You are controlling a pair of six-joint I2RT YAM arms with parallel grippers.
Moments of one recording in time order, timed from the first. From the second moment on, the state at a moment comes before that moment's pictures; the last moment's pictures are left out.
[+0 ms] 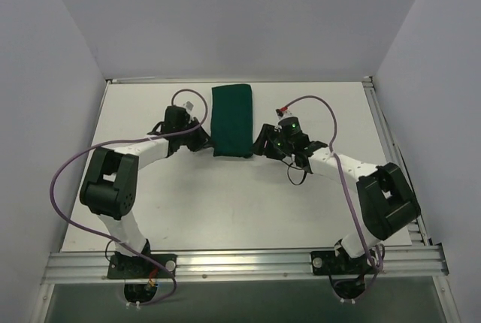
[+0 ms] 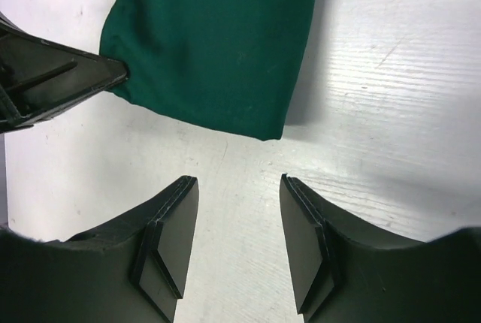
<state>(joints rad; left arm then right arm) -0.28 1.78 0.99 0.06 0.40 -0.82 0.51 1.59 0.87 0.06 -0.15 0.68</state>
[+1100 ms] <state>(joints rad) -0.87 2.56 2.47 -0.72 0.10 -0.11 -0.09 0.97 0.65 -0.29 -0.19 0.67</state>
